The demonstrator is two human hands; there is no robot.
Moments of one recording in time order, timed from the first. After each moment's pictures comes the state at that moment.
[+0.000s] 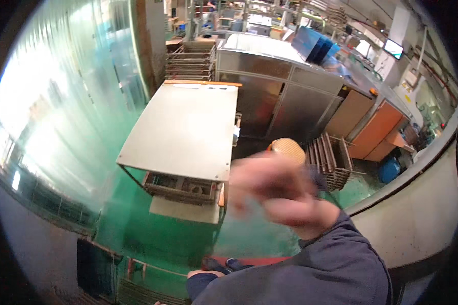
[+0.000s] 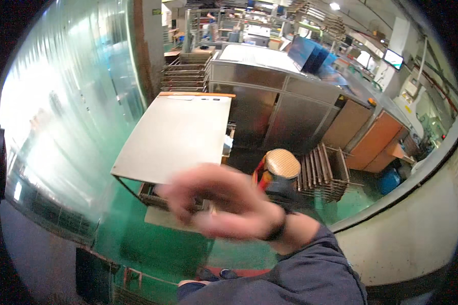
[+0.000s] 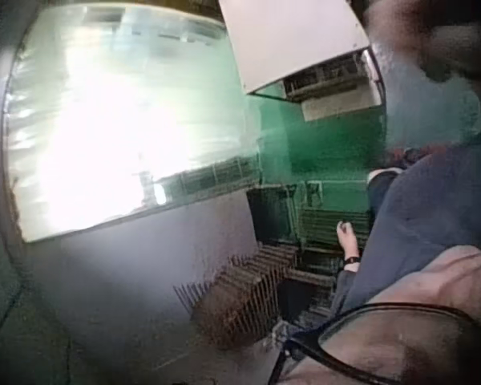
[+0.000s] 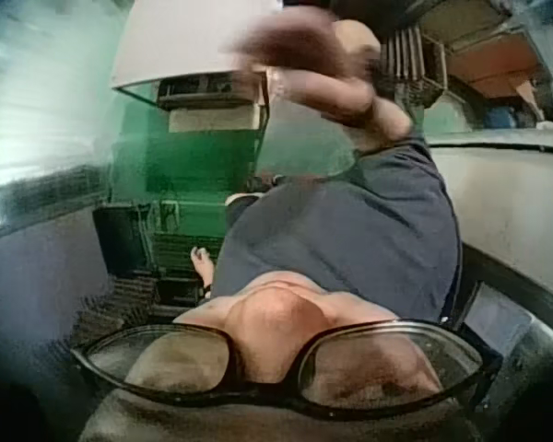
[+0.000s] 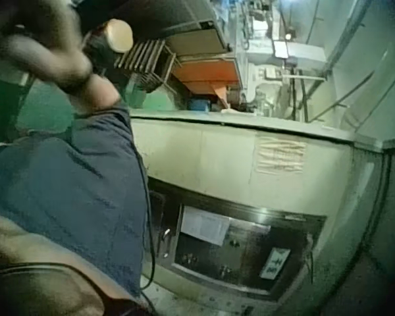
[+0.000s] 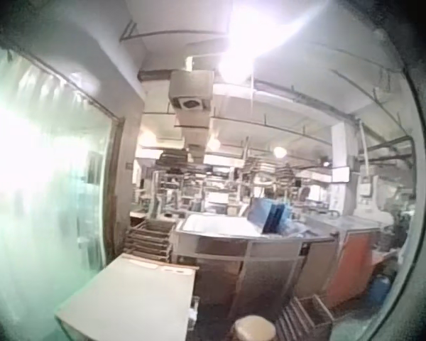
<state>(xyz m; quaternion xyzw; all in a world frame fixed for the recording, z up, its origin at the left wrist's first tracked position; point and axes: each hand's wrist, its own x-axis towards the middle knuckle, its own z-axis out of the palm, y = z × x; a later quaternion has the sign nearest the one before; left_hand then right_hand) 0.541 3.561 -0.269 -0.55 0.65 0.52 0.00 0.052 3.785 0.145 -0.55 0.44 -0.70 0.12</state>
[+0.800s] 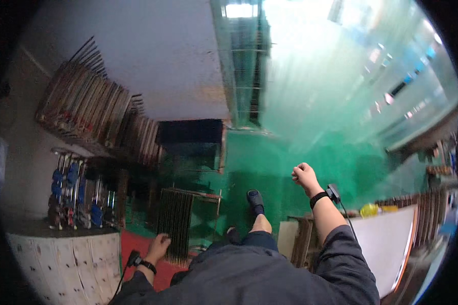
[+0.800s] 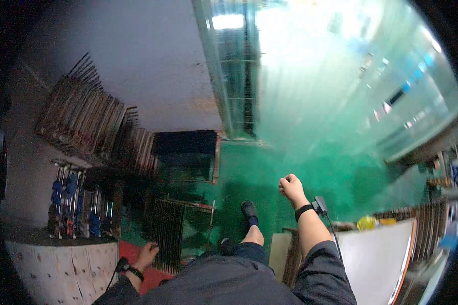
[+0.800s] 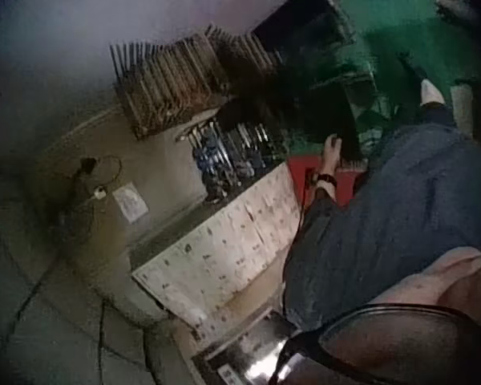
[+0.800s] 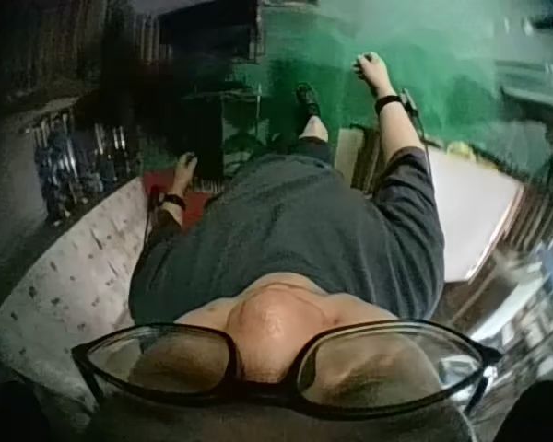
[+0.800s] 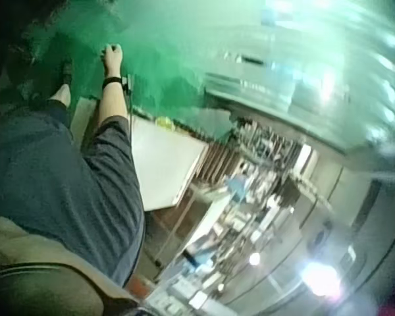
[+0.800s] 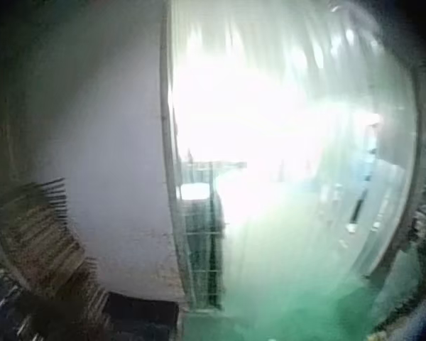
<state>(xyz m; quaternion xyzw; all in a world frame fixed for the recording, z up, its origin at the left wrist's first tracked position) 0.553 3.321 -0.247 -0.81 0.40 0.42 -0.13 0.007 2.962 -0.249 -0.41 0.66 -0.28 0.56</state>
